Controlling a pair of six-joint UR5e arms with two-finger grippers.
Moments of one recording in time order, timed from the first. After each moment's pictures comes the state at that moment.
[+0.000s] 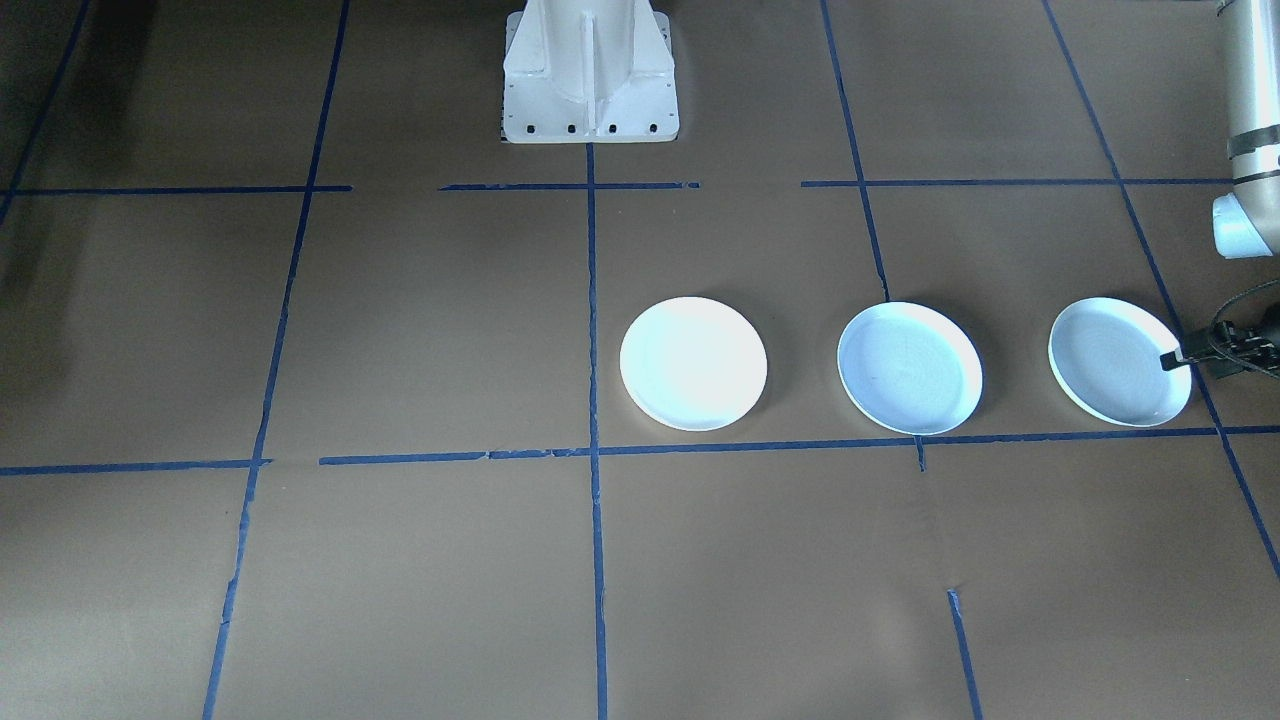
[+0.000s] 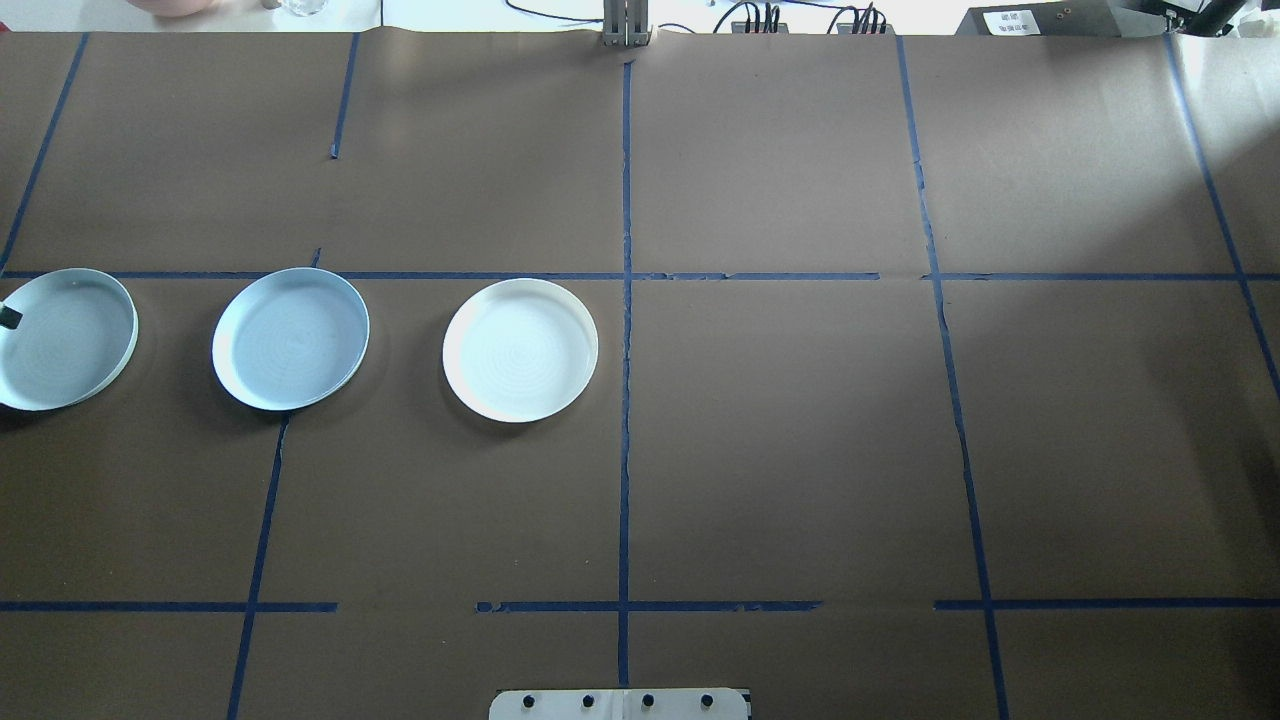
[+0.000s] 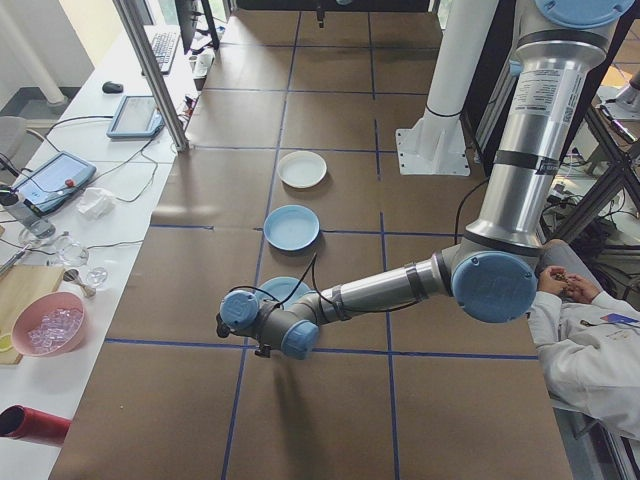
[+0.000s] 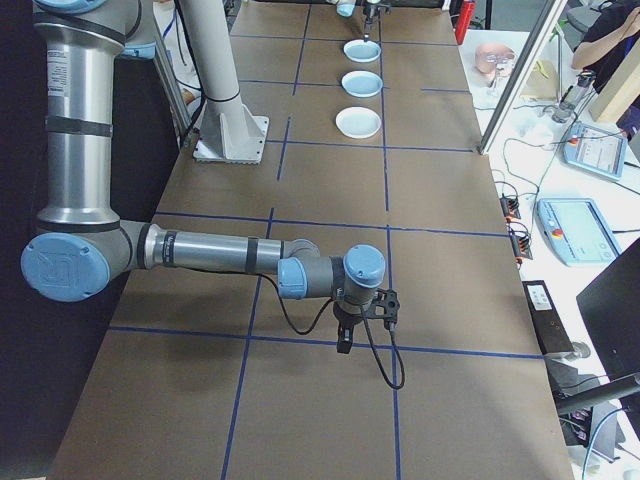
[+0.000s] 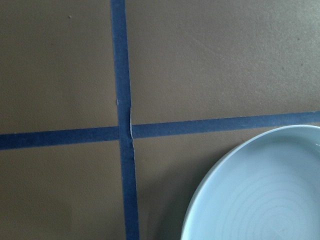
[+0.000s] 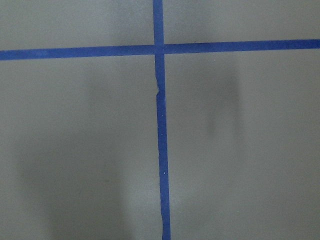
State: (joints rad) left arm -1.29 -1.76 -1.00 -2.25 -2.56 -0.31; right arm 1.41 -1.65 1.57 -1.44 2.31 0.21
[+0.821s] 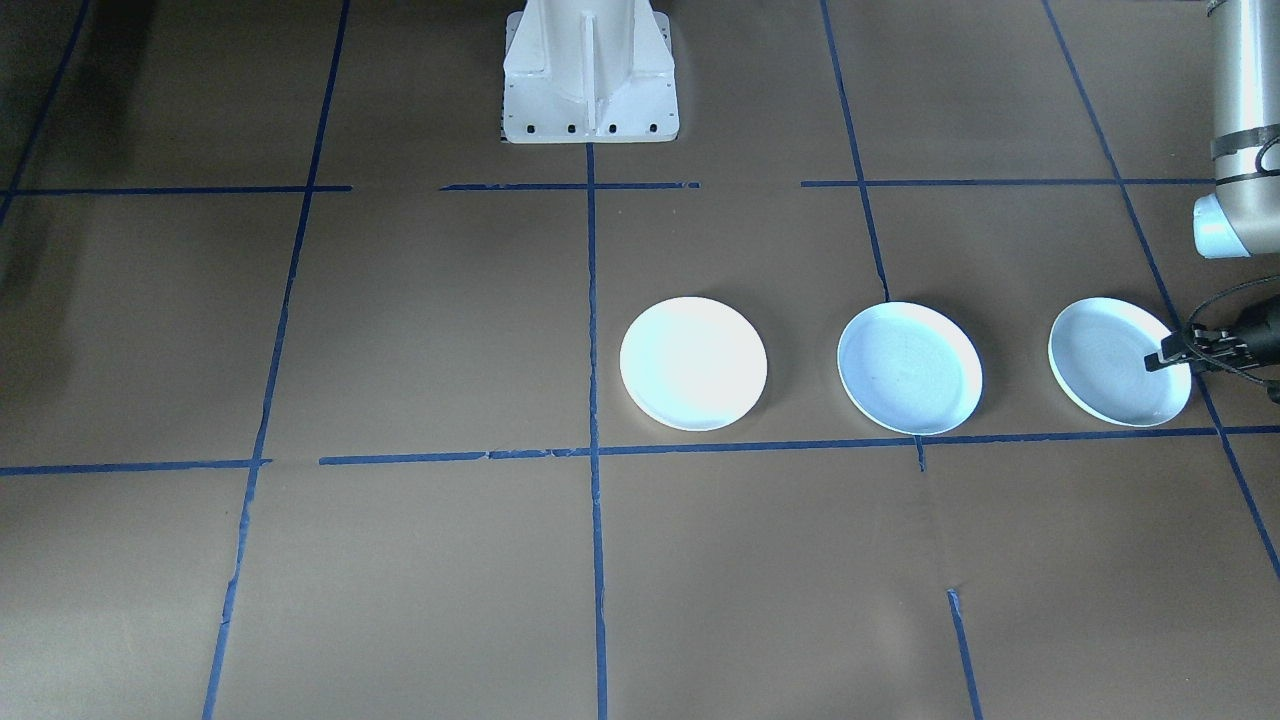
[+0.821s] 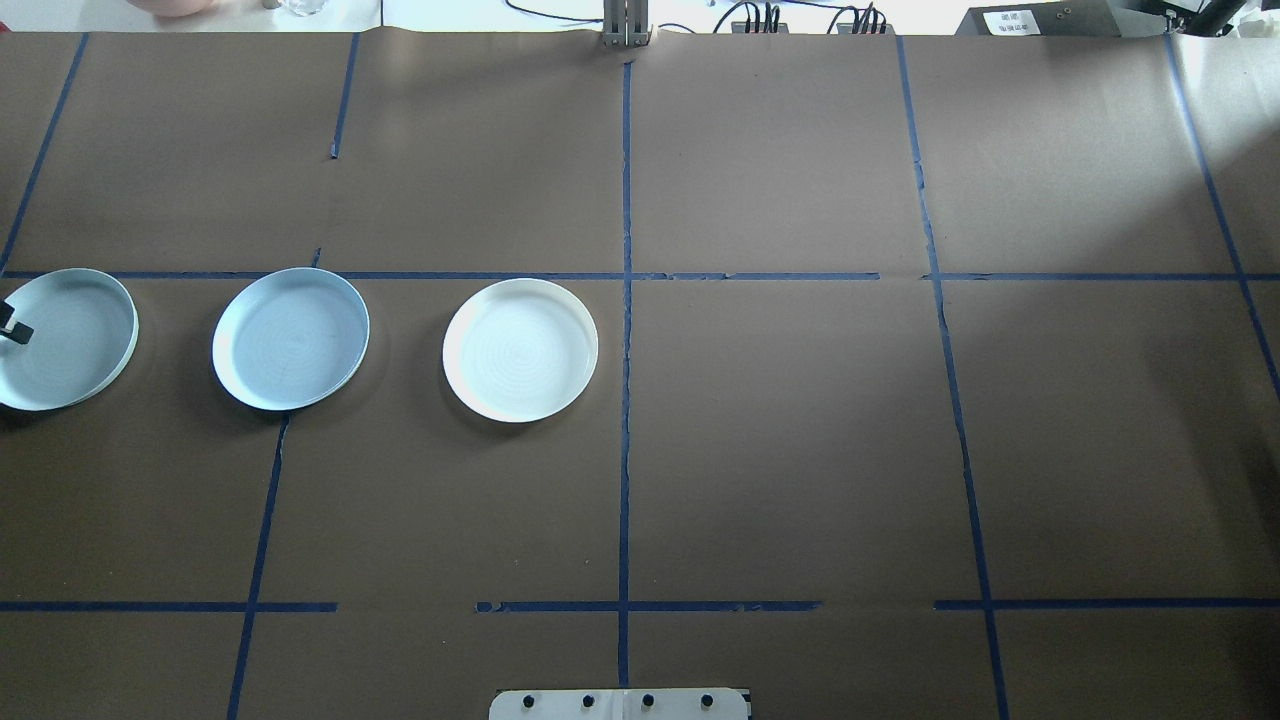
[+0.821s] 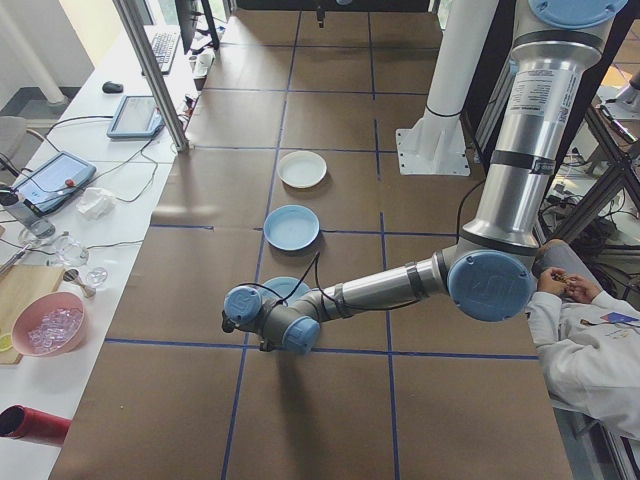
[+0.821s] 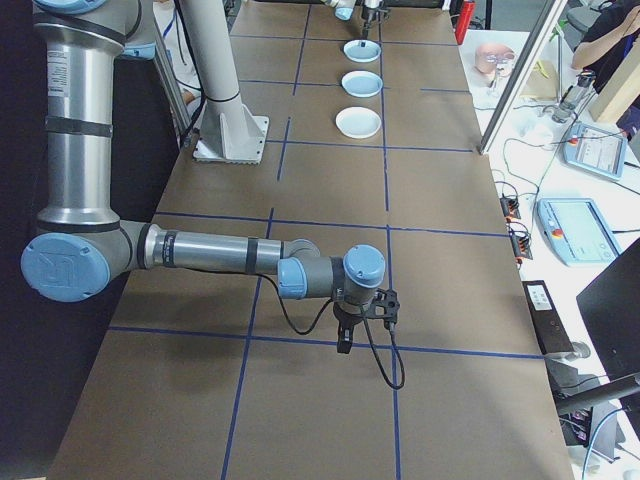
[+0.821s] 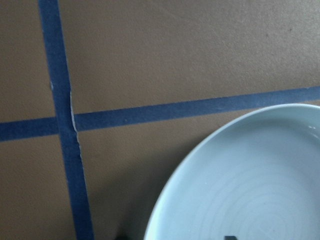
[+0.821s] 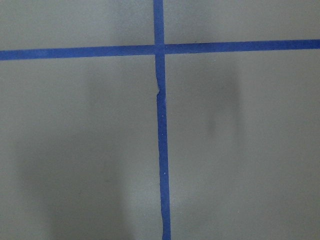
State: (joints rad) left arm -1.27 -1.75 -1.00 -2.25 -2.55 -0.29; right arm 1.41 -1.65 1.57 -1.44 2.31 0.21
